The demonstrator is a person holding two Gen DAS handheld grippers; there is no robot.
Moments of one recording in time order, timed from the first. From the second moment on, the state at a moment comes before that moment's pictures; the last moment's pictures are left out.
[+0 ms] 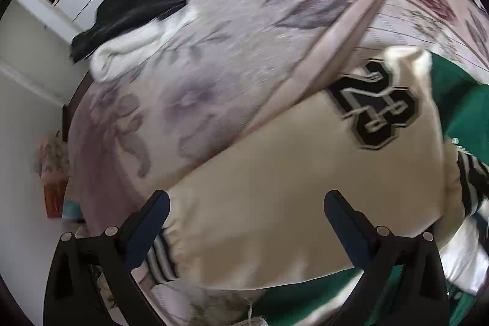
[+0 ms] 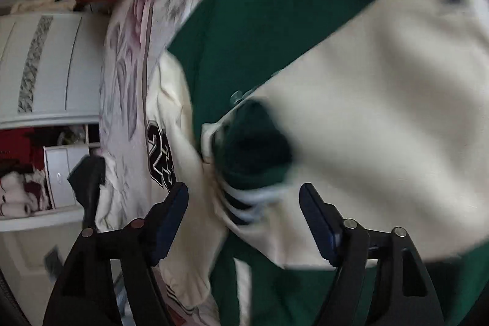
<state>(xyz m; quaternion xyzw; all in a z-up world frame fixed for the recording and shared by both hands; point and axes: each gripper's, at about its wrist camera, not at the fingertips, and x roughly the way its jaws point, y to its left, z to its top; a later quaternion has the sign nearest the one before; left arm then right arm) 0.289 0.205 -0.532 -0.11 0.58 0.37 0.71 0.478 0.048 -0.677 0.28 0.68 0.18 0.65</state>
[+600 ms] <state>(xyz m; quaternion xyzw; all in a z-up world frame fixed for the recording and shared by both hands) 0.112 0.289 -0.580 -0.44 0.61 0.30 0.59 0.423 0.089 -0.631 0.19 0.70 0.19 0.66</state>
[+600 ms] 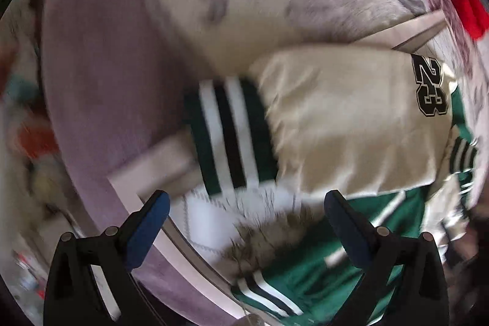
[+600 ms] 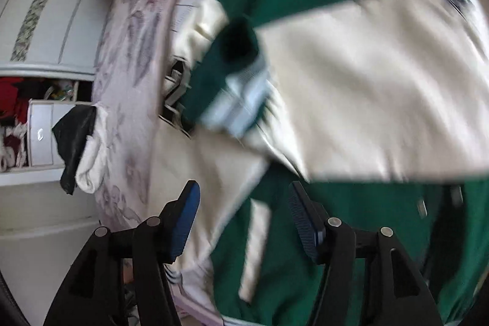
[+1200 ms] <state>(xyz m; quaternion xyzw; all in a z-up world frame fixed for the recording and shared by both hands) 0.163 0.399 -0.595 -0.47 0.46 0.40 0.64 0.398 0.076 -0.644 0.24 0.67 0.13 0.69</state>
